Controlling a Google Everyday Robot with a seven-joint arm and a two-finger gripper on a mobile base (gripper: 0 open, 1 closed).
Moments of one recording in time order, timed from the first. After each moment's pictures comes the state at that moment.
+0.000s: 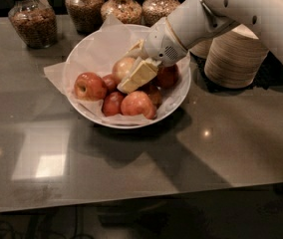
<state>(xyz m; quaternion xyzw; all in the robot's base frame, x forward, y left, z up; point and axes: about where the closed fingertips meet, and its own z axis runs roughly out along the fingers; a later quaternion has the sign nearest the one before) 0.559 0.022 0.918 -0.67 0.62 0.27 0.31</state>
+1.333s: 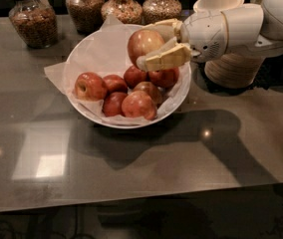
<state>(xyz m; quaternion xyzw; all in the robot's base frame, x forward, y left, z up) 0.533 -0.023 1.003 -0.59 0.49 0.41 0.49</state>
